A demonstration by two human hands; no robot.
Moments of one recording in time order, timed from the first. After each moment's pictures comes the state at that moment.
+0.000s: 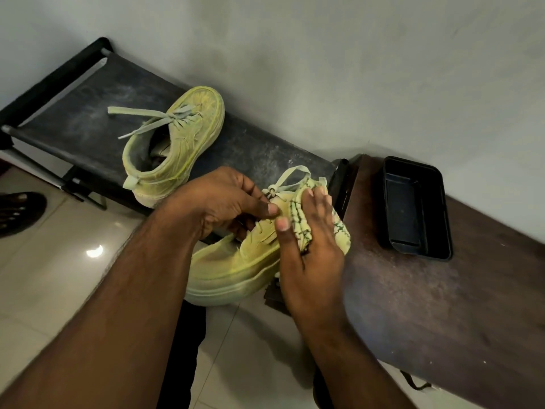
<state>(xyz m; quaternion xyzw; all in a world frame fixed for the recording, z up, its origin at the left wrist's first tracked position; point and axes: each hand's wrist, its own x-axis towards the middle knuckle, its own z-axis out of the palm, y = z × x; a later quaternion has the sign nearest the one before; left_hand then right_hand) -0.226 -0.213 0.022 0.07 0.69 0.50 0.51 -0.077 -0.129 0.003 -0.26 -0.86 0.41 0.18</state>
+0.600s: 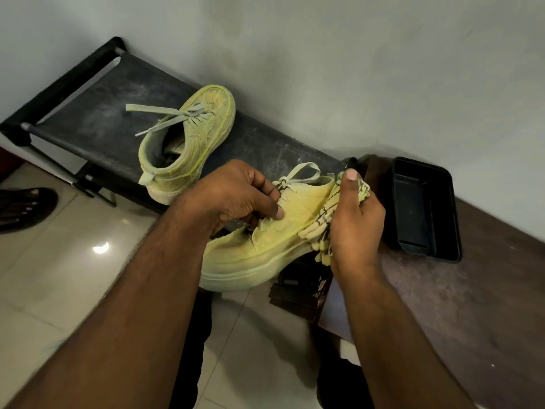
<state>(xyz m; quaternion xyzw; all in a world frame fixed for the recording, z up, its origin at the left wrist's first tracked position) -0.226 -0.213 0.025 0.08 0.73 0.50 0.46 -0.111 -0.085 0.020 -0.44 -0.68 0.54 0.24</state>
